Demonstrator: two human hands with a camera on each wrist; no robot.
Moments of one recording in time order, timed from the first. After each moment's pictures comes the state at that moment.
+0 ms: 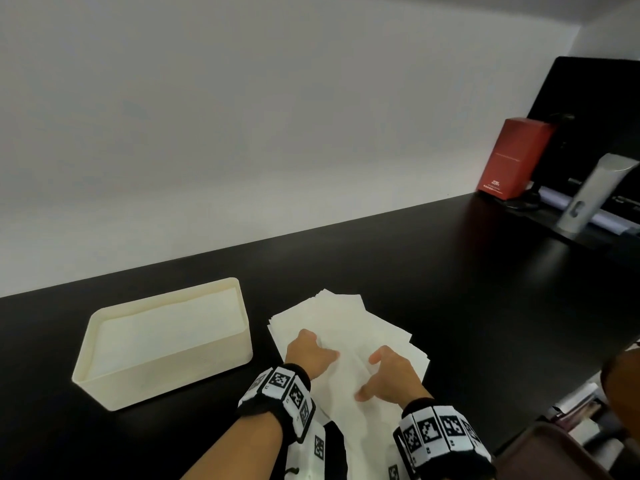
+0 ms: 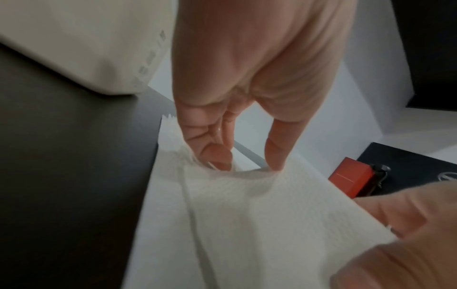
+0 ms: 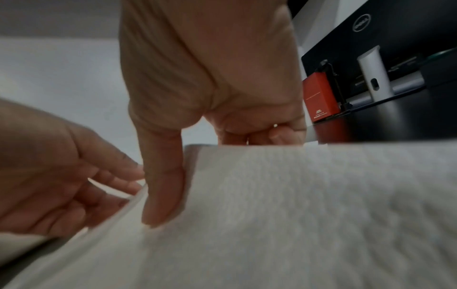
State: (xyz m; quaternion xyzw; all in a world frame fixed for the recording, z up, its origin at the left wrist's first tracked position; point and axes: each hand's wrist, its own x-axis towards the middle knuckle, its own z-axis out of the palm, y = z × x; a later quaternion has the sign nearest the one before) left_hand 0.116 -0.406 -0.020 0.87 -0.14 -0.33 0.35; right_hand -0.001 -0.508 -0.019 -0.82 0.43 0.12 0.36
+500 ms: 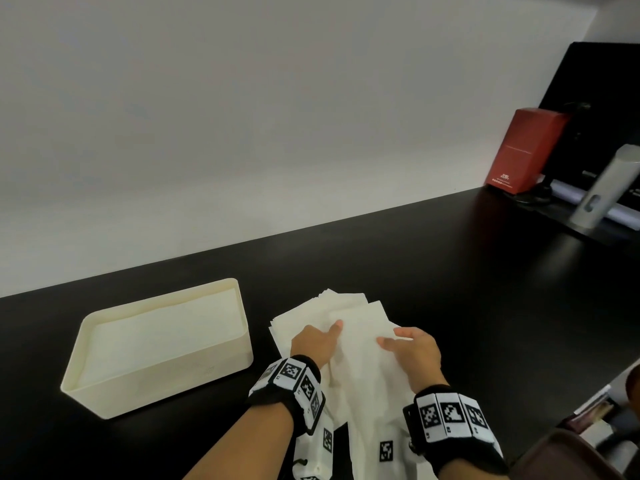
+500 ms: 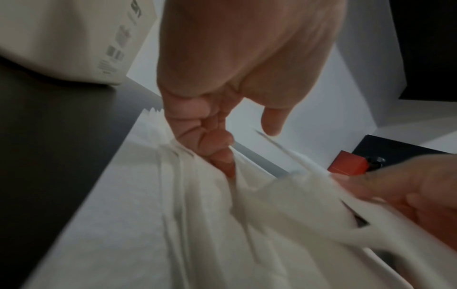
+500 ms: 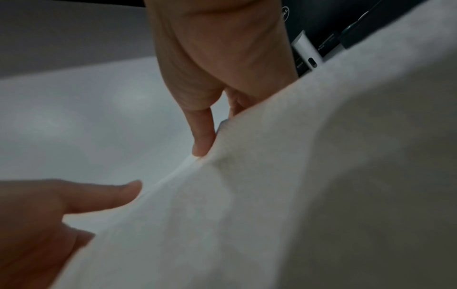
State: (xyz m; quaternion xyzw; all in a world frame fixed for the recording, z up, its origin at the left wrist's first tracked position) left_hand 0.135 -0.432 -0.033 0.88 -0.11 -0.32 0.33; right_hand 0.015 -0.540 -0.024 -0.62 0.53 -0.16 0.56
